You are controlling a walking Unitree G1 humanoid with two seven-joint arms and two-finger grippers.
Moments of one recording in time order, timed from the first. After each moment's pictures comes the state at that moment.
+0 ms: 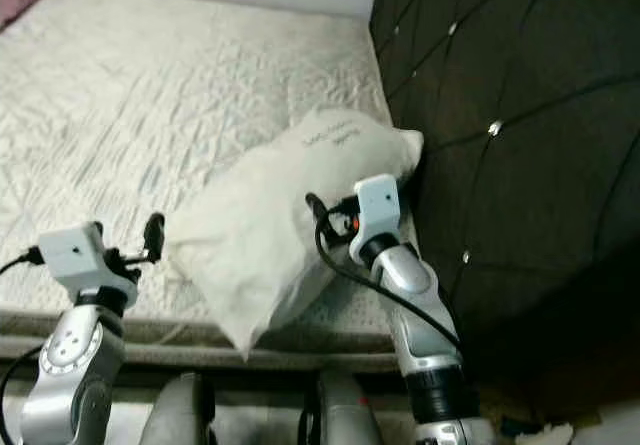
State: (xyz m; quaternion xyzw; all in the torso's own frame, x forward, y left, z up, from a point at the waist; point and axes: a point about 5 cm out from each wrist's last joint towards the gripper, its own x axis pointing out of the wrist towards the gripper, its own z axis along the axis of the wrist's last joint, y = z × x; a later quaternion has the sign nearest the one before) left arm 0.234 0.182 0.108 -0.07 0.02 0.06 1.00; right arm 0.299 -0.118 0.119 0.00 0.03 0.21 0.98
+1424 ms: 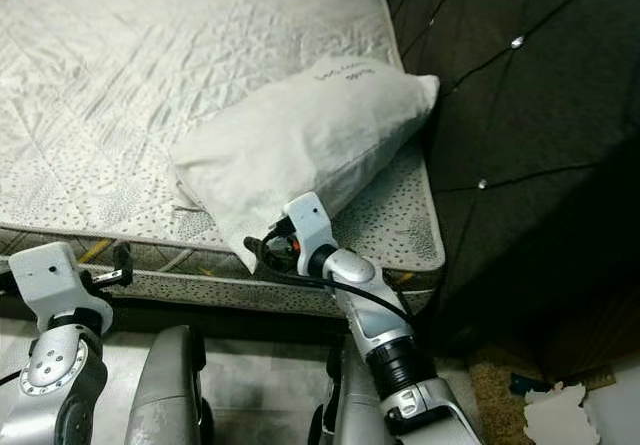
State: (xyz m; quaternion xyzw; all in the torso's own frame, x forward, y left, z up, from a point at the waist) left arm 0.210 0.201 0.103 -0.03 0.09 0.17 0.98; right arm 0.302 -0.055 0.085 -0.02 0.15 0.37 0.92
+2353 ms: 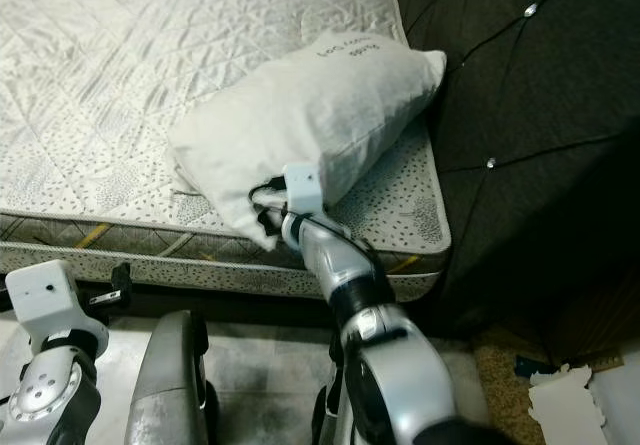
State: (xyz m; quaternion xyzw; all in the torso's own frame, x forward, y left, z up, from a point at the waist) left arm 0.183 0.199 0.103 -0.03 0.13 0.18 0.97; right arm 0.353 -0.030 0.098 0.03 0.24 0.18 0.95
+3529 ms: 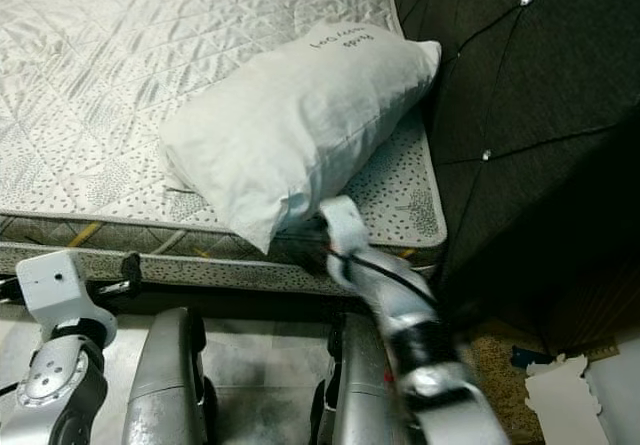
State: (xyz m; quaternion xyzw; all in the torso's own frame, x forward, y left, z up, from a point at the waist) left arm 0.197 0.192 0.105 -0.04 0.12 0.15 0.98; right arm 0.318 -0.083 0.077 0.03 0.27 0.27 0.92
